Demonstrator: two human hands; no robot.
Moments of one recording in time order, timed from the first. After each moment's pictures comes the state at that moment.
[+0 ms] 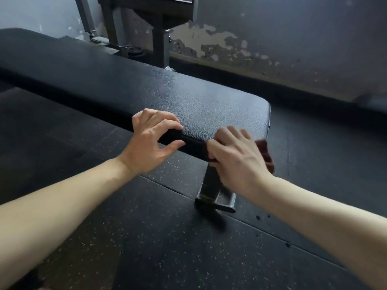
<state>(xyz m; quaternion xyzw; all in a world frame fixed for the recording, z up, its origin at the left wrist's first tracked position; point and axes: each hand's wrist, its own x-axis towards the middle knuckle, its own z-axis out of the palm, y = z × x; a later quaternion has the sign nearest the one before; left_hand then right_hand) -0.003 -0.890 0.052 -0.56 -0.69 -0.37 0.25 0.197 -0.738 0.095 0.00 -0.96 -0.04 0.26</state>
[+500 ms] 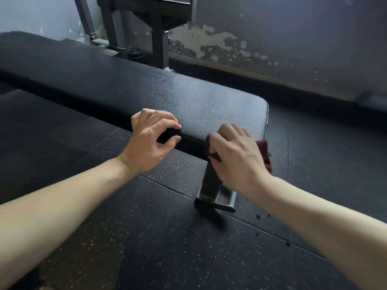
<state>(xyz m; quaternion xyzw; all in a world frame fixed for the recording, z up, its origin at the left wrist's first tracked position) 0.001 -0.889 0.053 -0.55 -0.70 -0.38 0.24 0.197 -0.735 0.088 -0.03 -0.95 -0.01 0.32</state>
